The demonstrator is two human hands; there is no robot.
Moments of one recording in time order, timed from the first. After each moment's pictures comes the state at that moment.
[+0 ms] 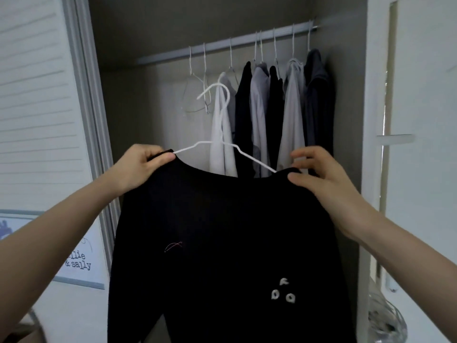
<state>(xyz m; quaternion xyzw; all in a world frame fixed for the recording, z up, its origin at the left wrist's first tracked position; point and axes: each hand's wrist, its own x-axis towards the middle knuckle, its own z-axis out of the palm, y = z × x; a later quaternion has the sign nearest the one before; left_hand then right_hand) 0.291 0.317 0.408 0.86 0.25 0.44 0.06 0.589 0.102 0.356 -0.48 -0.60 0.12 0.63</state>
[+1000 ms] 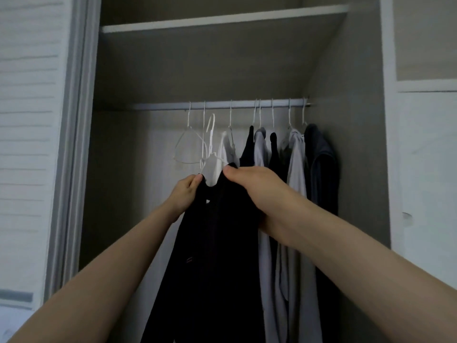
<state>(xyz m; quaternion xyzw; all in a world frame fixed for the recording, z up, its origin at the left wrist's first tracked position) 0.416 0.420 0.463 0.76 0.23 0.52 0.31 0.473 0.160 0.486 -0.50 -0.54 0.28 0.61</state>
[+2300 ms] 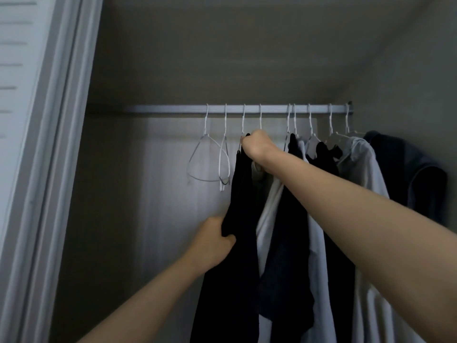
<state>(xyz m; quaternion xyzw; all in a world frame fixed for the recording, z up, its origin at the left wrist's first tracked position) 0.420 0.513 0.438 0.83 0.16 0.49 0.20 0.524 0.448 0.616 -0.67 -0.49 -0.14 0.54</state>
